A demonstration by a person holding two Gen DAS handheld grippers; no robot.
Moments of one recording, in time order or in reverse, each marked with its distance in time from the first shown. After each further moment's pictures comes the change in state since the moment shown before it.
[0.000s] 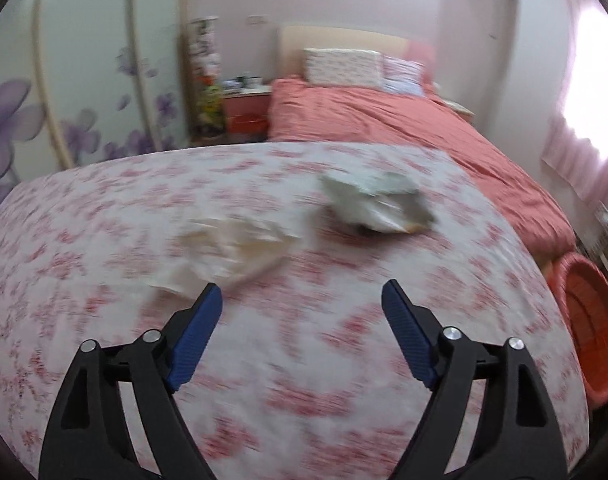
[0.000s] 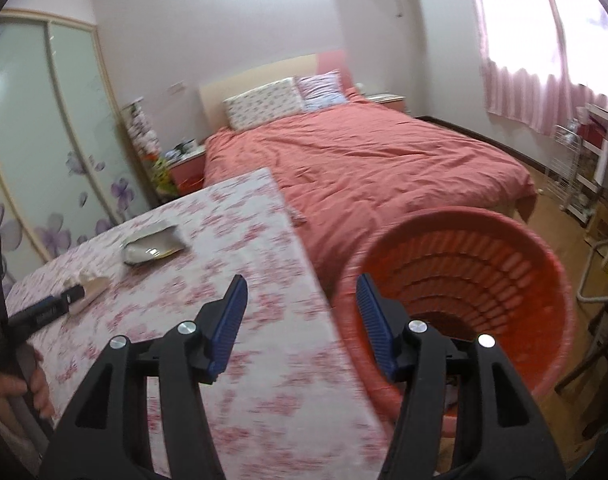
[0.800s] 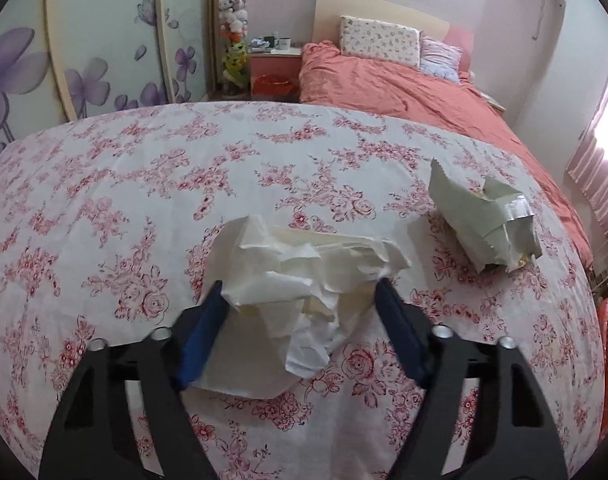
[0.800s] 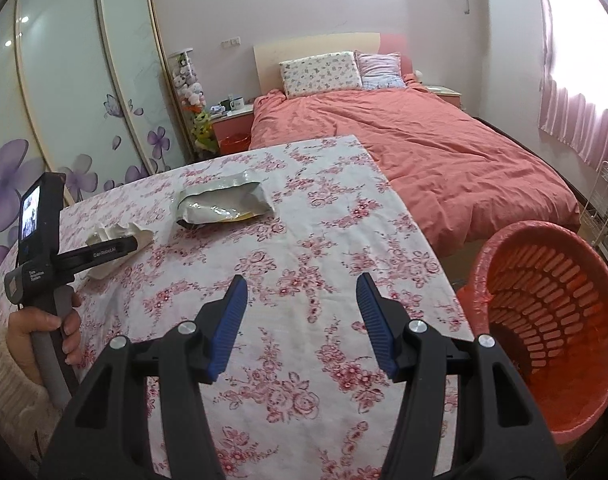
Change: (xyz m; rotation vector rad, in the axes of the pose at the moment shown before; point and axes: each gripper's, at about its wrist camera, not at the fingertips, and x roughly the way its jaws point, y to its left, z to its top) left arm 0.082 0.052 0.016 -0.073 0.128 0.008; right arm 0.054 0.102 -0.008 -0.161 0.102 0.090
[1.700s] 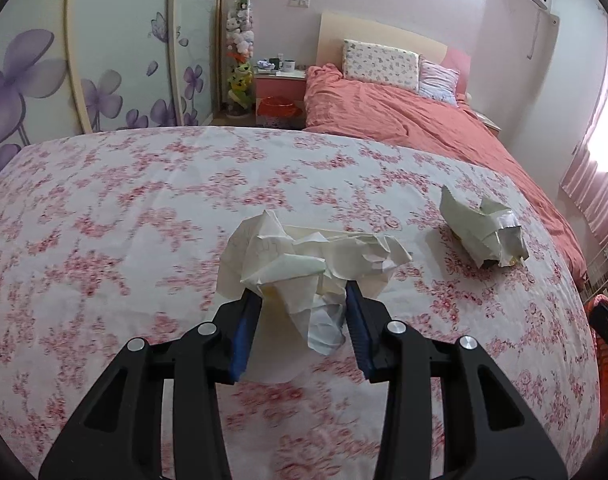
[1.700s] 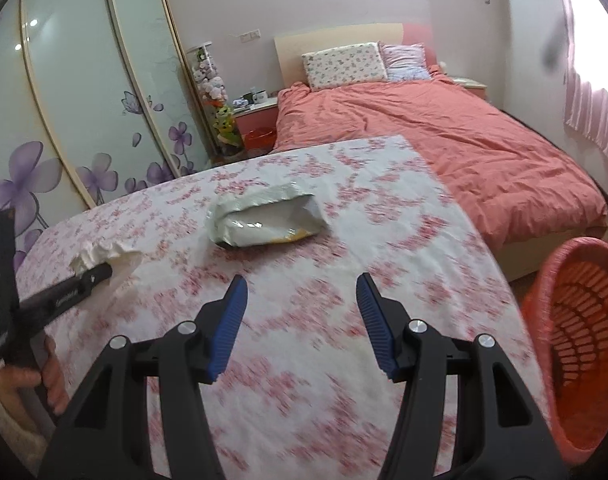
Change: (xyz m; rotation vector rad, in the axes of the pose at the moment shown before) left arm -0.043 0.047 -0.006 -0.025 -0.071 -0.011; right arm 0.042 0.043 0.032 0.006 0.037 0.097
